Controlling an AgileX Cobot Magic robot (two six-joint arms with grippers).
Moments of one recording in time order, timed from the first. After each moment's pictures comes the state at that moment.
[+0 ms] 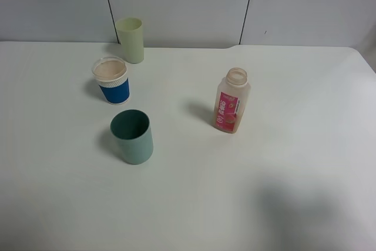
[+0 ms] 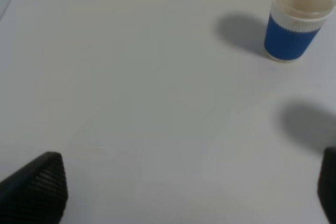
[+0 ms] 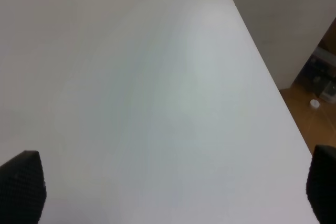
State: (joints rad) left arm 0.07 -0.01 -0.51 -0.01 1.05 -0.01; right arm -0.07 0.00 -0.49 -0.20 1.07 0.05
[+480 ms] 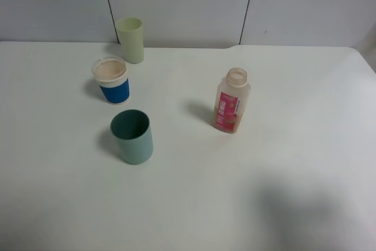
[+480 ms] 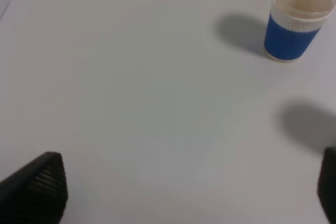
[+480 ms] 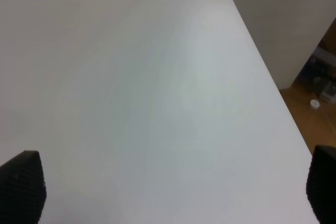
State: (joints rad) left arm 0.07 -0.01 -0.51 -0.01 1.05 -0.01; right arm -0.07 0.00 -0.49 -0.20 1.07 0.05
